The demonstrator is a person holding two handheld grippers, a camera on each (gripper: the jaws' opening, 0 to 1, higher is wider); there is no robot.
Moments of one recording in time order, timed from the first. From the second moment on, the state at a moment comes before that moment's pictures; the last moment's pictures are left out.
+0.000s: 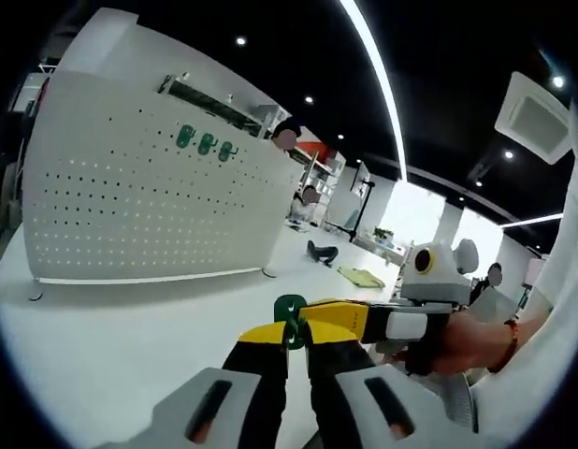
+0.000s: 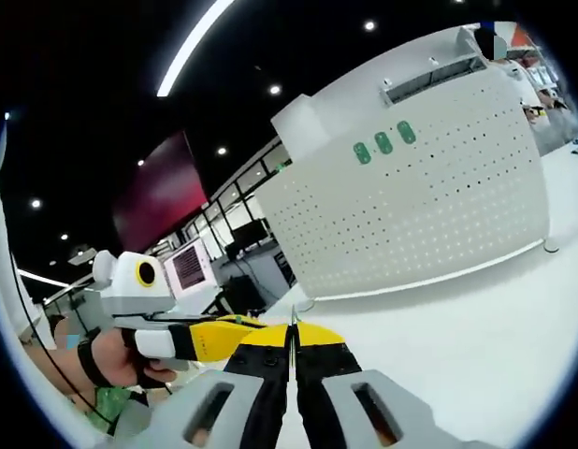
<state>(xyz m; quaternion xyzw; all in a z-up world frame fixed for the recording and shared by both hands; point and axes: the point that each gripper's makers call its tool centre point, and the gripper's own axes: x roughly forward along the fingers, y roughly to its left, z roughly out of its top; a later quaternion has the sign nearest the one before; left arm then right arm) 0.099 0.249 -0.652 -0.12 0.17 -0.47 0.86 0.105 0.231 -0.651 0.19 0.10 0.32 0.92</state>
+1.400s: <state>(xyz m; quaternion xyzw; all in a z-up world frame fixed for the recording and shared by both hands) 0.129 0.267 -0.660 -0.10 0.17 -0.40 0.89 0.106 0.231 -0.651 0.08 0.09 0.32 0.94</state>
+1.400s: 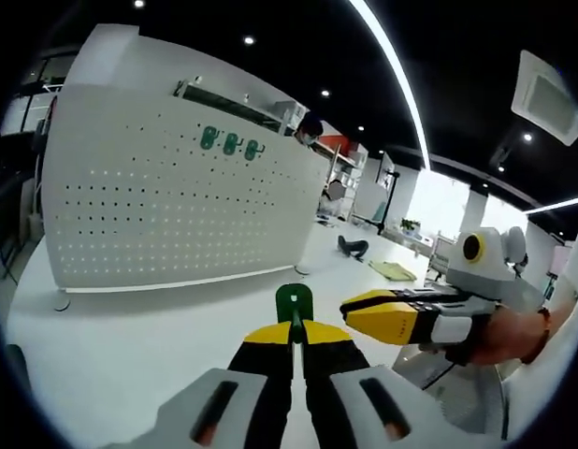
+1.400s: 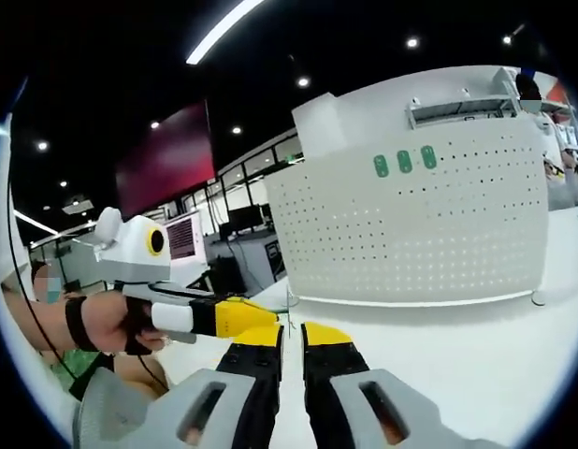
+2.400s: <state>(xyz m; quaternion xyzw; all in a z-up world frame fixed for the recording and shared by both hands) 0.202 0.259 -0.607 -0.08 0.11 -0.37 0.92 0.094 0.219 -0.647 0.05 0.09 0.31 0.94</state>
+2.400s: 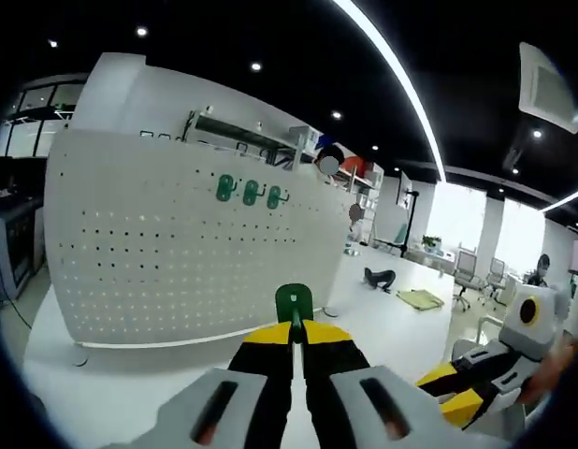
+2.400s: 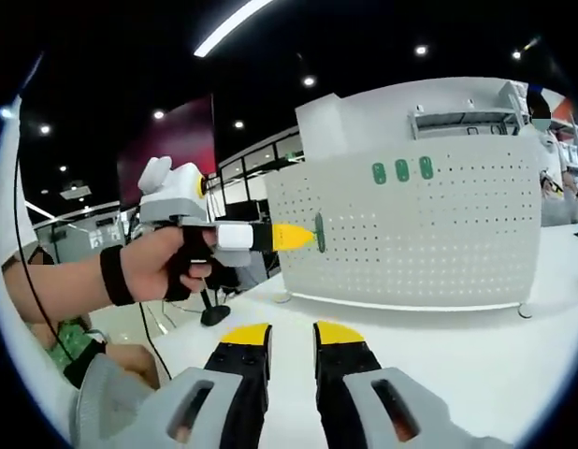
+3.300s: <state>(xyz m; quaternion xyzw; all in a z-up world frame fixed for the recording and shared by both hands) 0.264 0.273 -0.578 -0.05 0.08 -0.26 0.96 0.093 0.212 -0.652 0.04 0.09 0.31 0.95</state>
